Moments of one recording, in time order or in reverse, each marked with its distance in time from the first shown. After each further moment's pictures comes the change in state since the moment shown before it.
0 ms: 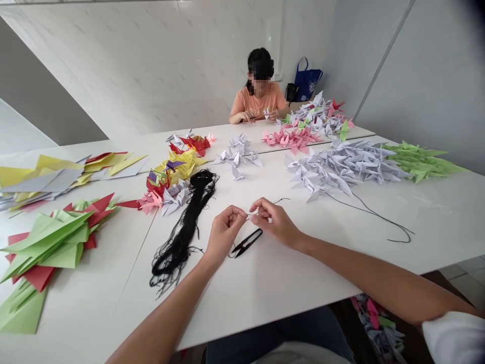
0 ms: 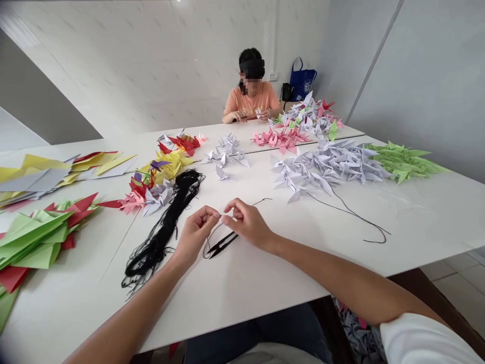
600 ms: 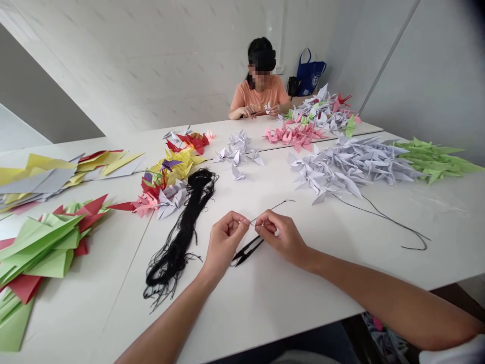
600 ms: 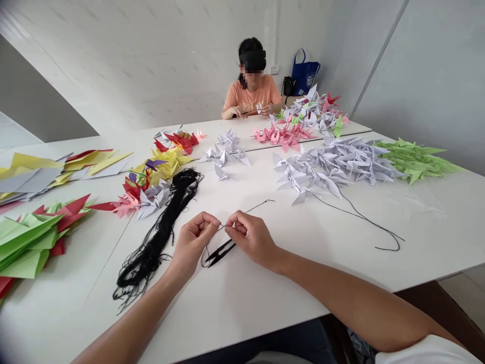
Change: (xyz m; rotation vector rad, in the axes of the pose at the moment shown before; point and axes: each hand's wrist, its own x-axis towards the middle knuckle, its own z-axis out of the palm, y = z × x) left_hand -0.003 0.001 0.005 -0.072 0.031 -0.067; right_hand -0.008 0.012 0.007 -0.102 0.103 -0.115
